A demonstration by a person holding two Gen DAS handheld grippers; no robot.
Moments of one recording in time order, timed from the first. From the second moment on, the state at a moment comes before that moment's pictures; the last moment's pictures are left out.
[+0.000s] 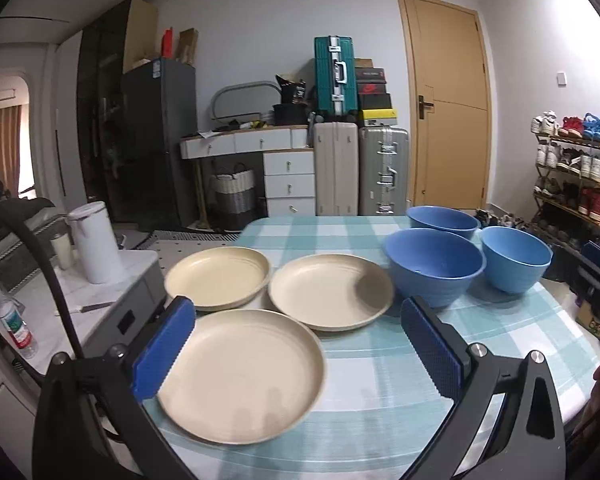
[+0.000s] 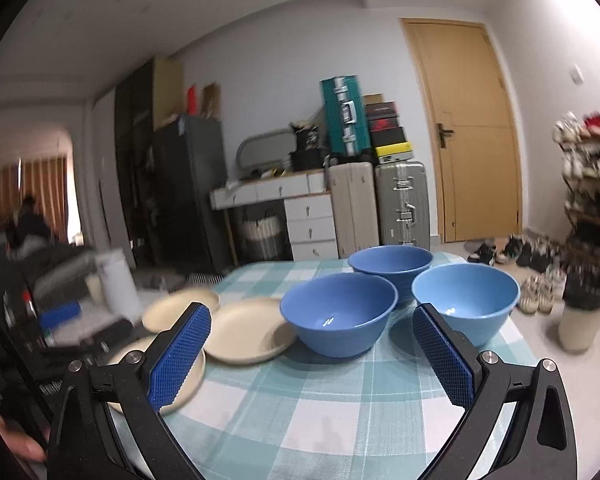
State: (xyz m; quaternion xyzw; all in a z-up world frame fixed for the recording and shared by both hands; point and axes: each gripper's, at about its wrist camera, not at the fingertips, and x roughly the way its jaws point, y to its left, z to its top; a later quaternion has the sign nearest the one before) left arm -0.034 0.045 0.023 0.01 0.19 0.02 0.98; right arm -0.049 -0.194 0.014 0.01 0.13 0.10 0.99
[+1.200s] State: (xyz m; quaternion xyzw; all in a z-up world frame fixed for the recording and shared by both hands) left arm 0.037 0.226 0.035 -0.14 0.27 0.12 0.95; right arm 0.110 -0.094 -0.052 0.26 0.36 0.14 0.88
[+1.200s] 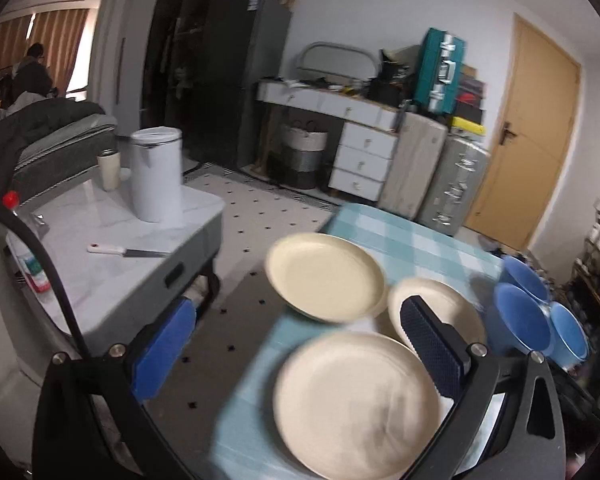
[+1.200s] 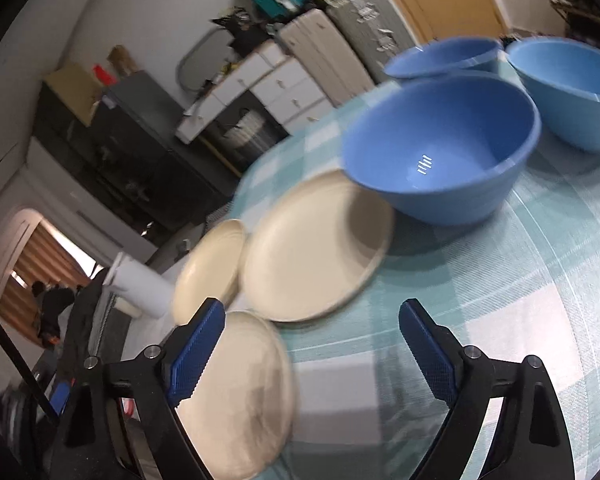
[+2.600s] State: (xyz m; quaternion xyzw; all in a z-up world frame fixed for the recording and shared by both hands) left arm 0.262 0.320 -0.087 -0.19 0.53 0.06 0.82; right arm 0.413 0.132 -0.101 -0.11 0.59 0.24 0.76
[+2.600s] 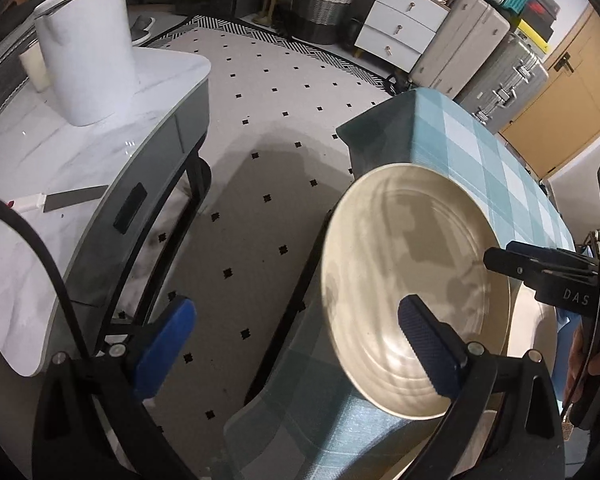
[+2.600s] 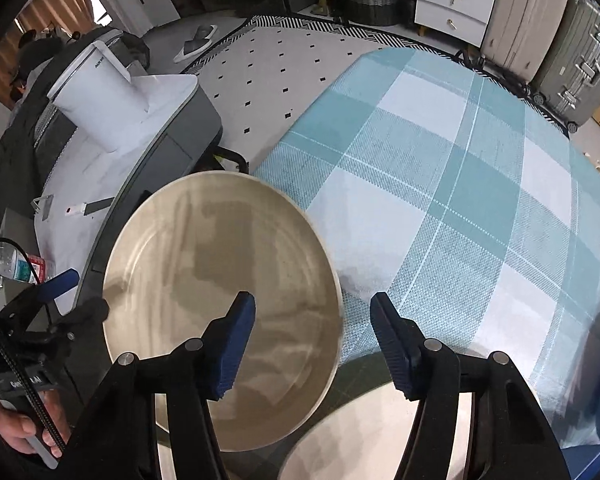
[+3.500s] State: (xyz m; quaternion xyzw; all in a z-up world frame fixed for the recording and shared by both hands) left arm 0.255 0.289 -0.085 -0.11 0.48 0.08 0.87; right arm 0.414 0.131 -0.116 -0.12 0.58 0.21 0.77
